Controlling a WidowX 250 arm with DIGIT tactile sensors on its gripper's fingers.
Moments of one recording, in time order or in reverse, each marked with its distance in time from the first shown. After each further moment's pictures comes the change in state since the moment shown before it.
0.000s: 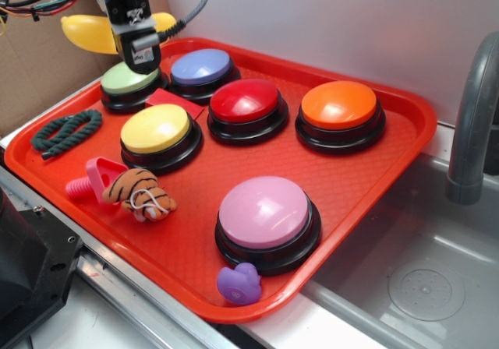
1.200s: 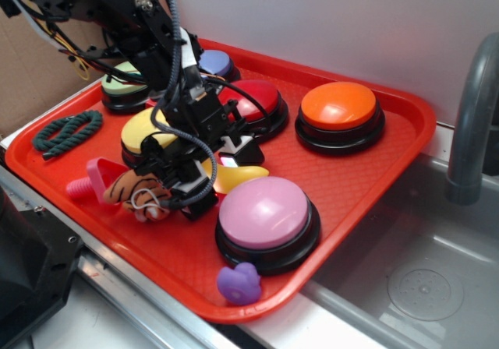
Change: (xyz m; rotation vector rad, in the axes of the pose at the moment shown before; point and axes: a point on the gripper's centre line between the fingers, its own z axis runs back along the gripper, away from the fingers) arm 0.034 -0.042 -0.138 -0.109 -0.378 -1.278
